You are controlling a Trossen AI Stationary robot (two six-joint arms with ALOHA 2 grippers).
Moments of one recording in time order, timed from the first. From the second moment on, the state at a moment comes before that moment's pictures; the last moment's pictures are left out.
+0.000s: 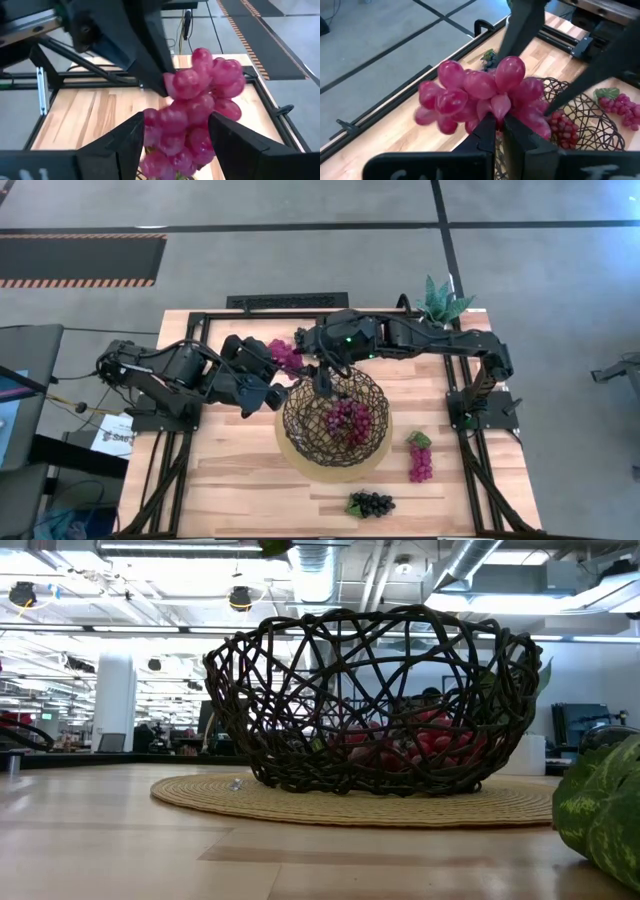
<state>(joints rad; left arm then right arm) -0.31 1.52 1.87 -1.32 -0.78 -0.83 -0.02 1.79 1.97 -0.63 0.01 0.02</state>
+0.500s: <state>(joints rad) -0.31 1.52 1.87 -1.32 -0.76 -0.82 -0.02 1.80 1.97 -0.66 0.01 -0.04</state>
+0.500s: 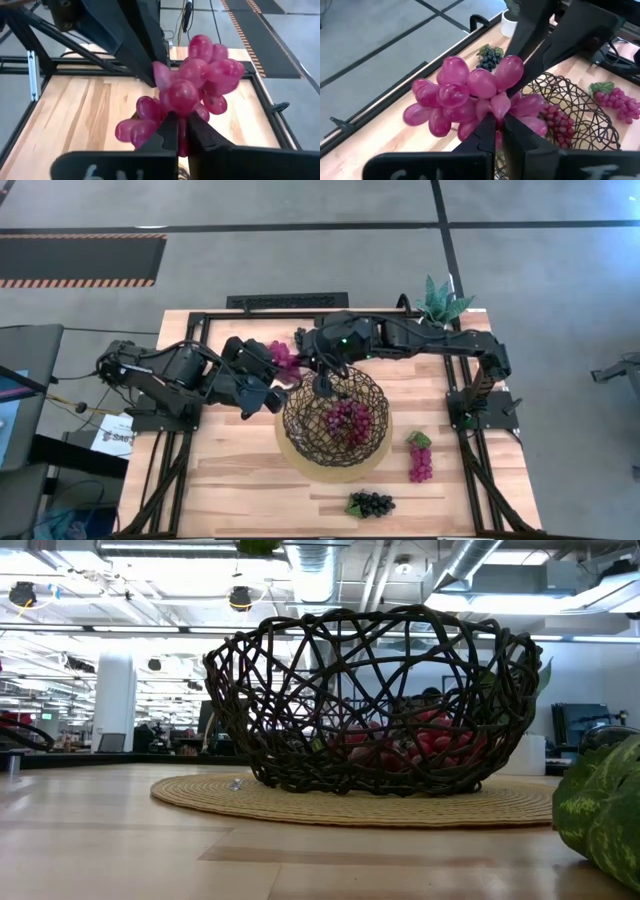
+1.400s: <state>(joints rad) -0.31 1.47 2.06 -1.54 -0.98 -0.63 0.04 1.54 1.95 -1.24 0.33 0.20</state>
